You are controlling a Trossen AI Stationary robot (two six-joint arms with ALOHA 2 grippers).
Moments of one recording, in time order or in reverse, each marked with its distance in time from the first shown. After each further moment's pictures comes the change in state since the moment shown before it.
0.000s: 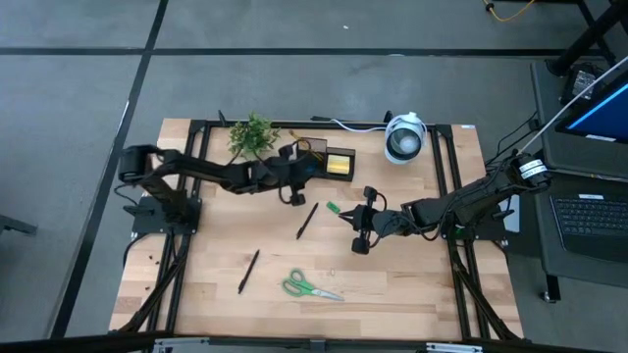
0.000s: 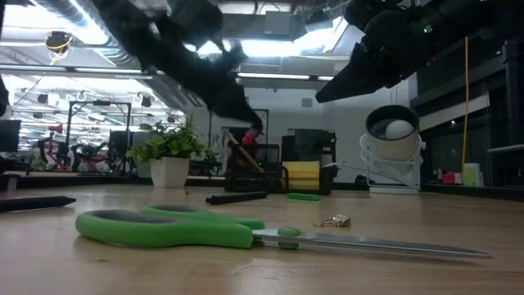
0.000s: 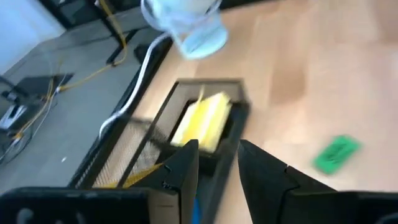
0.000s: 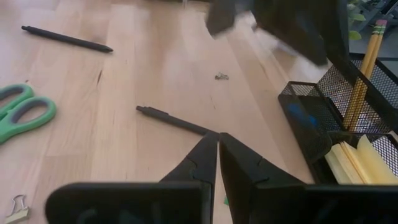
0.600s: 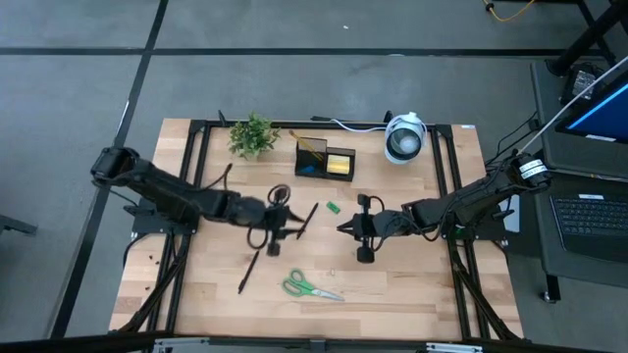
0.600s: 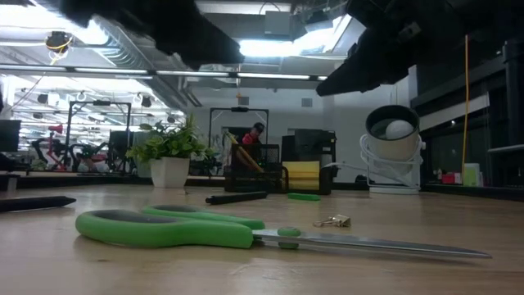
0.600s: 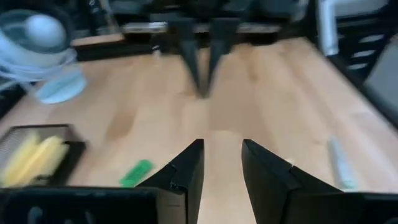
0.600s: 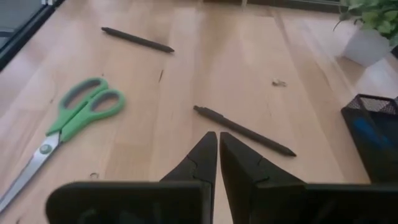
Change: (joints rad) left arm -0.399 -0.207 -0.101 -0.017 0.100 -0.248; right arm 0.002 0.000 0.000 0.030 -0.210 -0.031
